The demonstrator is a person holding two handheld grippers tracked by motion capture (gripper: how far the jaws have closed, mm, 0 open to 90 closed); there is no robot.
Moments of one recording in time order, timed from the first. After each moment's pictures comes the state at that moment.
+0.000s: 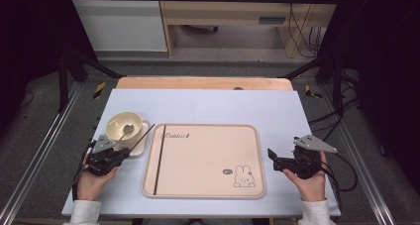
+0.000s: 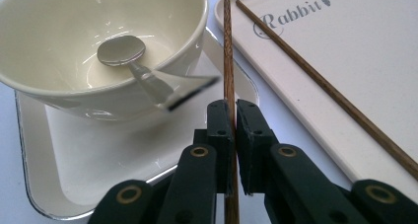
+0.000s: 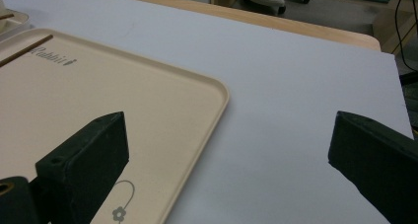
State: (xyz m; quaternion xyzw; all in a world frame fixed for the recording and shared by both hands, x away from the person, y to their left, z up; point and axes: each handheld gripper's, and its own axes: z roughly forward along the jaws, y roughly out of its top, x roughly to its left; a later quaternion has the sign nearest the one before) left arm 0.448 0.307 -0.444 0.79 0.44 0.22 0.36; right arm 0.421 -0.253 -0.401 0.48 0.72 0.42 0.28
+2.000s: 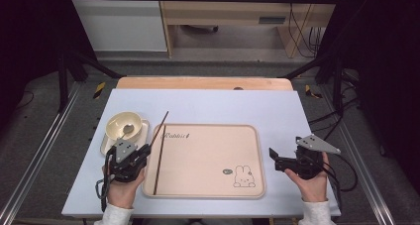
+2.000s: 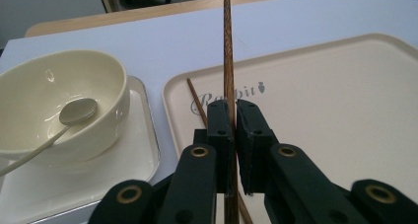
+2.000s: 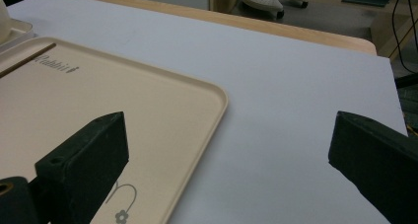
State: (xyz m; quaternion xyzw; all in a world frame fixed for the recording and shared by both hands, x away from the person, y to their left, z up) left arm 0.407 0.210 -0.401 0.71 0.49 0.29 0.41; right arm 0.418 -0.256 -0.397 0.48 0.71 0.43 0.29
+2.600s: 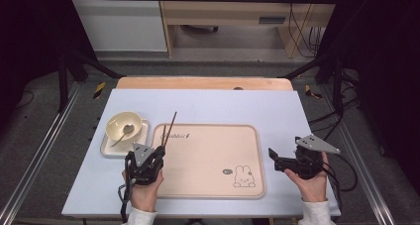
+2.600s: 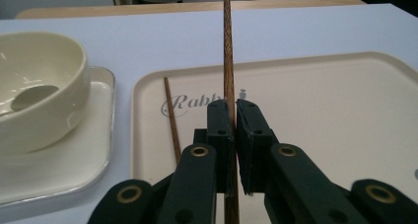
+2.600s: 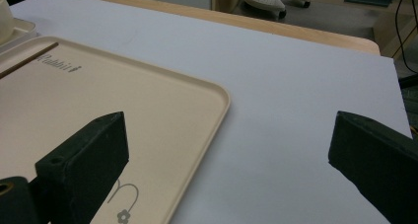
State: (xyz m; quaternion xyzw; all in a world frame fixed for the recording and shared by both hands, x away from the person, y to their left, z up) left arm 0.408 0.170 -0.425 0.67 0.53 0.30 0.43; right arm 0.419 -0.255 -0.398 0.48 0.71 0.43 0.29
